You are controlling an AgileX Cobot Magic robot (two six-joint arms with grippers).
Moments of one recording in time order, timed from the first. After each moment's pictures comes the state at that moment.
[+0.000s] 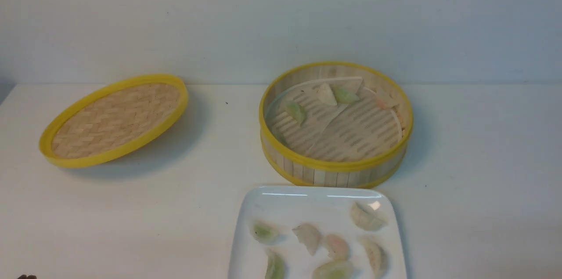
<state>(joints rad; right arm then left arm) -0.05 -0.02 0.02 0.09 0.40 -0.09 -0.06 -0.01 0.03 0.01 0.38 0.03</state>
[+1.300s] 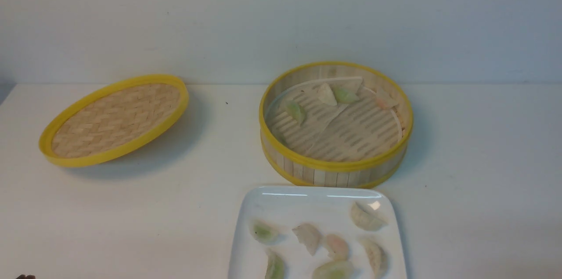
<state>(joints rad) -0.05 -0.02 0.02 0.09 0.40 -0.09 -0.06 -0.01 0.03 0.03 0.38 0.03</state>
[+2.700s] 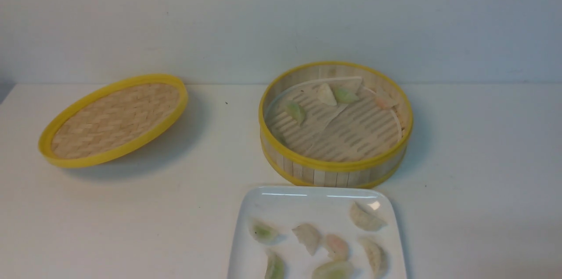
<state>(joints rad) -0.05 -0.02 0.02 0.09 0.40 -0.09 -0.06 0.13 -0.29 -0.21 -0.29 -0.43</state>
